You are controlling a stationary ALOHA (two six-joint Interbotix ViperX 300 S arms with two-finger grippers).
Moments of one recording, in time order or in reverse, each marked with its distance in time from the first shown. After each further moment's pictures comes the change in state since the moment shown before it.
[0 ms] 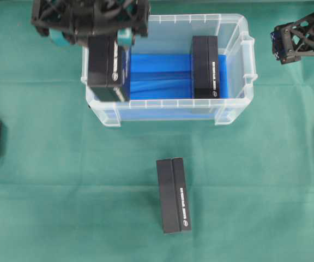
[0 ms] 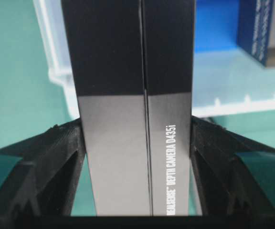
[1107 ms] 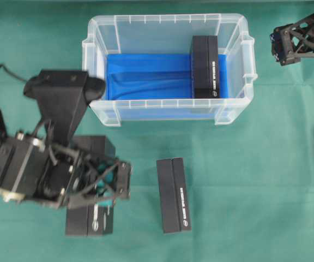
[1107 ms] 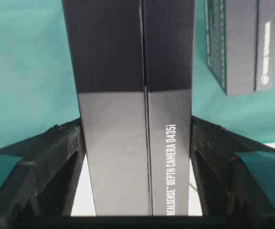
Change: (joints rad) left arm -0.563 -0.035 0.098 0.003 -0.009 -0.581; right arm 0.011 0.000 0.000 0.000 0.000 -0.002
